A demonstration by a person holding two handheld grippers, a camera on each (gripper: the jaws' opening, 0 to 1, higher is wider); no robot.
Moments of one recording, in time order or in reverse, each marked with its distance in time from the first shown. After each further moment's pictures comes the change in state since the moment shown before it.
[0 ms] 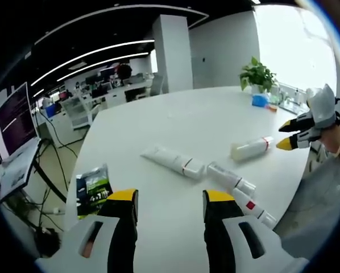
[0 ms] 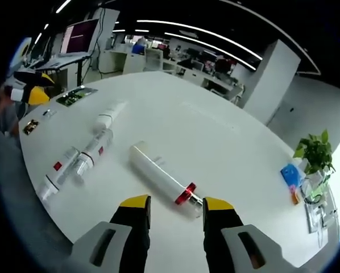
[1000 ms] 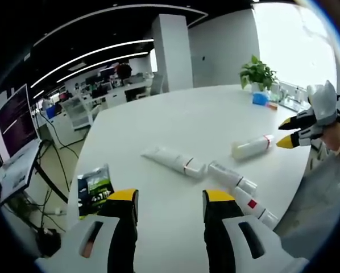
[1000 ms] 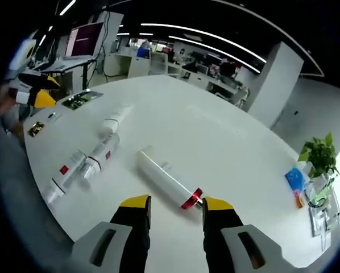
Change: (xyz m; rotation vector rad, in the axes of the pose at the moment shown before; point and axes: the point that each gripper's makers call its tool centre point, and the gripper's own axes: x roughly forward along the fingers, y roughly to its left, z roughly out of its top) left arm 0.000 0.002 -0.001 0.008 0.009 0.009; right arm -0.002 0.009 0.008 -0.006 -0.032 0.042
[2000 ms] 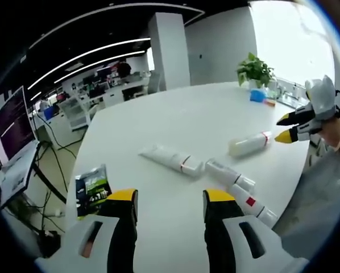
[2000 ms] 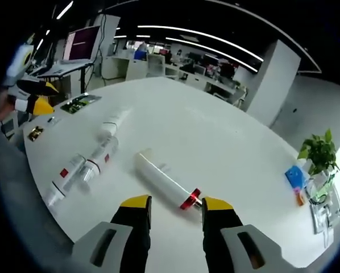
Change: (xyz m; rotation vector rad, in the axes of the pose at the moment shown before) left arm 0.002 -0.006 -0.002 0.023 0.015 -0.018; right arm -0.001 -0.004 0.001 0.027 -0.012 -0.004
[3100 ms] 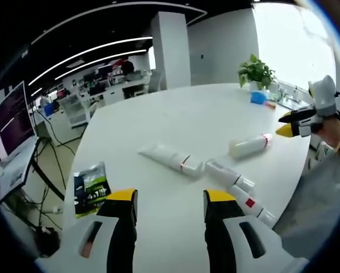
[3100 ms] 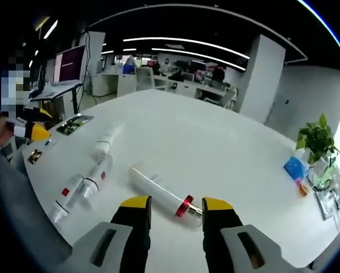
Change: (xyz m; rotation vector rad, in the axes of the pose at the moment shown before) left arm 0.000 0.002 -0.002 -0.033 0.001 0.000; right arm -0.008 -0.015 0.012 0.127 -0.077 -0.014
